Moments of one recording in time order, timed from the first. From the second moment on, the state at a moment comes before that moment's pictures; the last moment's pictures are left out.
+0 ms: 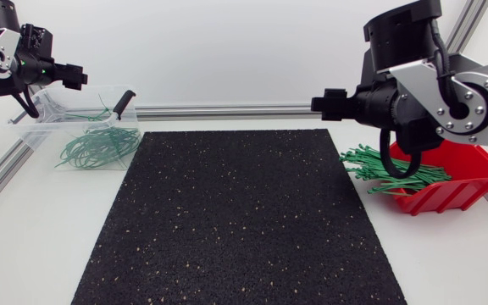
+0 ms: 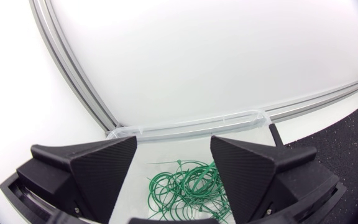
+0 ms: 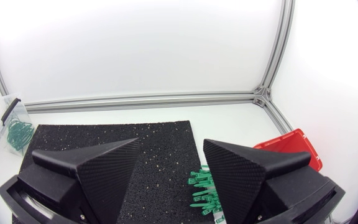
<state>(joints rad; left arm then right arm) 0.19 1.86 1.53 -0.17 -0.03 0.30 0.44 1.36 1.02 -0.26 0.51 0.28</state>
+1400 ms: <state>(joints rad) 0.11 0.95 0.80 -0.21 0.04 0.31 -0.04 0.55 0.53 -0.20 0.11 0.04</state>
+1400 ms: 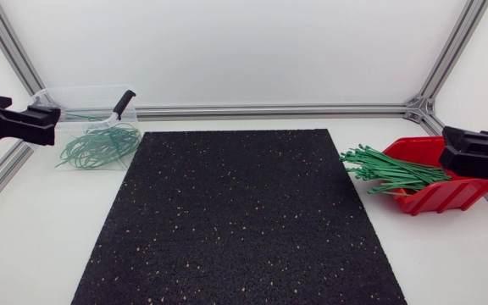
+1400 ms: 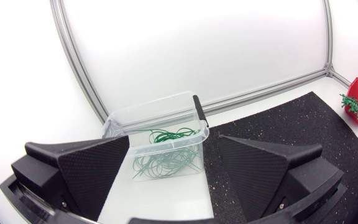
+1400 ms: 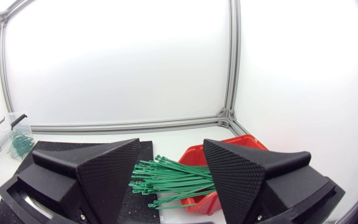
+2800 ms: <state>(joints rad) 0.03 0.17 0.08 -0.04 0.03 0.07 -0.01 0.06 0.03 -0.03 0.01 0.01</state>
